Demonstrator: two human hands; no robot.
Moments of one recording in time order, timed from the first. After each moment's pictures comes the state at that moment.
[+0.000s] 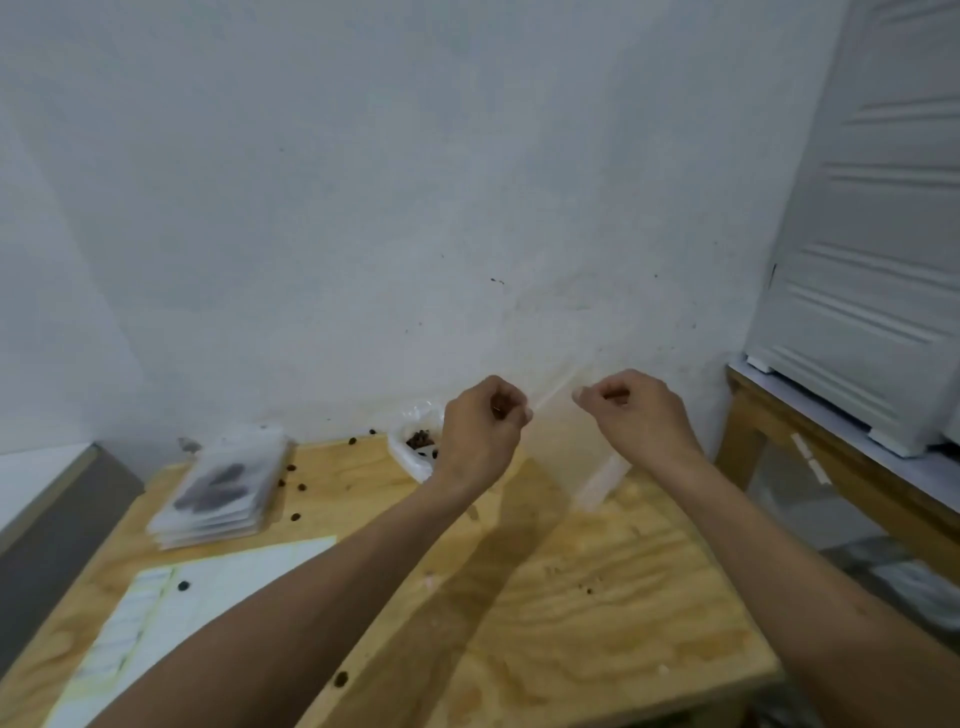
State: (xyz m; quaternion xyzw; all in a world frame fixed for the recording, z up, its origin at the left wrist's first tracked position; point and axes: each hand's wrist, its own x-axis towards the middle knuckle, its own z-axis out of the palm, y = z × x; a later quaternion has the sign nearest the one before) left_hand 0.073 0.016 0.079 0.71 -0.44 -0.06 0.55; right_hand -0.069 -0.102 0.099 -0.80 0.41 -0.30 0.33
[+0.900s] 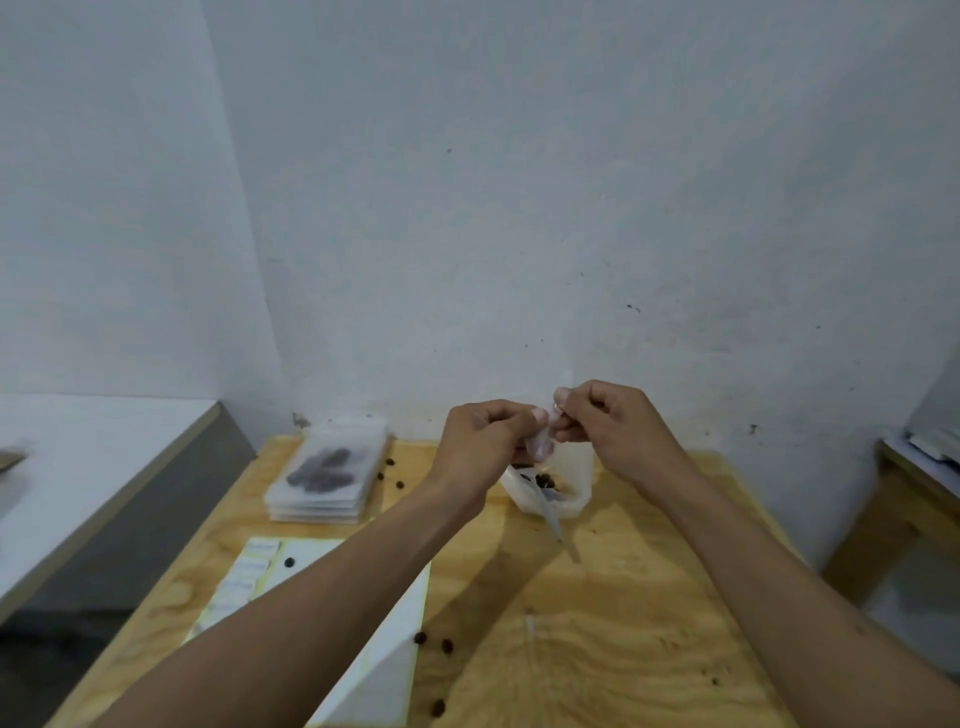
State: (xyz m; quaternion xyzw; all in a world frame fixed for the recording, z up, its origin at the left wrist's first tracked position) left_hand 0.155 0.090 0.088 0.61 -0.27 -0.22 0.71; right_hand 0.055 -0.043 0.114 -0.80 0.18 -0.26 0.50
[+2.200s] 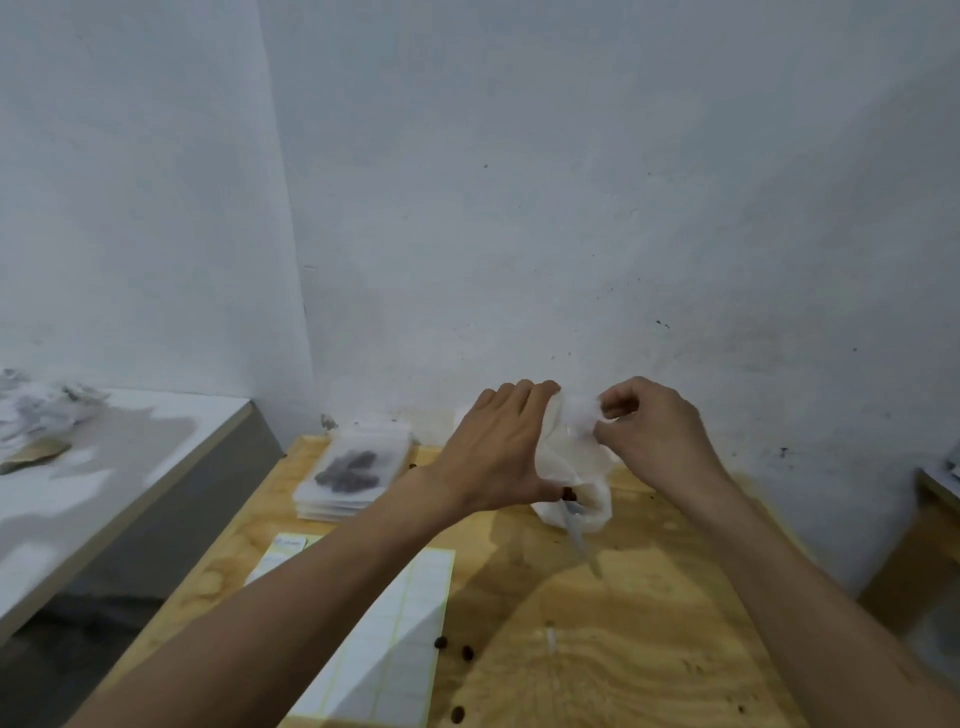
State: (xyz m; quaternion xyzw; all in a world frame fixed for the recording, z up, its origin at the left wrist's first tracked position) left_hand 0.181 0.107 0.095 0.77 -0.57 0.20 0.21; right_hand 0.053 -0.037 0.130 -0.86 0.25 -0.29 0.33
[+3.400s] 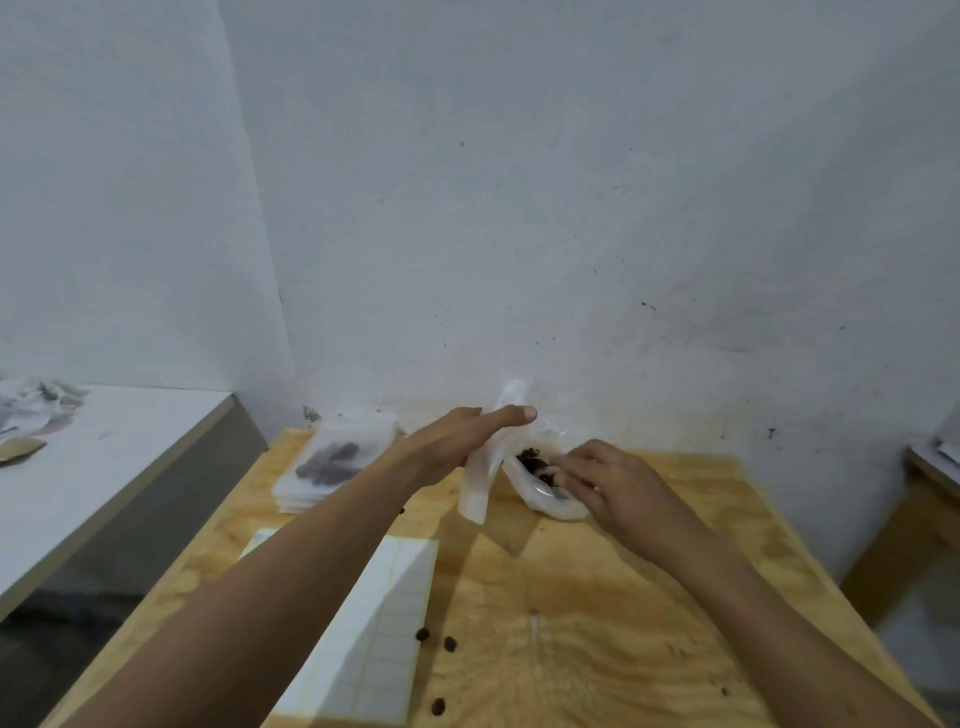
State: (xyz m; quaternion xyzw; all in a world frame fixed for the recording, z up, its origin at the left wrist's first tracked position) left_hand 0.228 0.092 0.067 0.75 -0.31 -0.33 0.48; right_hand 0.040 -0.056 0.049 -0.97 0.04 -0.19 0.12
